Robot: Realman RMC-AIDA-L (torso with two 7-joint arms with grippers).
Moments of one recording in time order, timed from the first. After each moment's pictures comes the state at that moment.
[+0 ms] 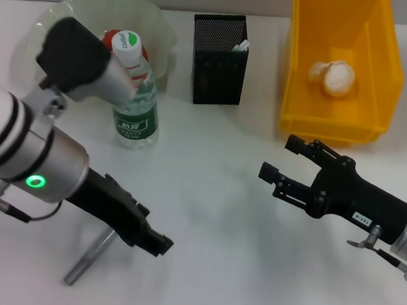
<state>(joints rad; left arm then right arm) -0.38 -2.07 1.57 1.51 2.34 1.60 -2.58 0.36 2.09 -1.21 -0.23 -1.16 -1.44 0.88</state>
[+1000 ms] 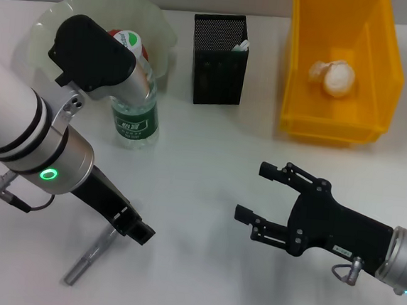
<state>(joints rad) -0.44 -2.08 1.68 1.52 2.53 1.59 -2.76 0.39 2.09 -1.28 -0.14 -1.18 -1.49 0.63</state>
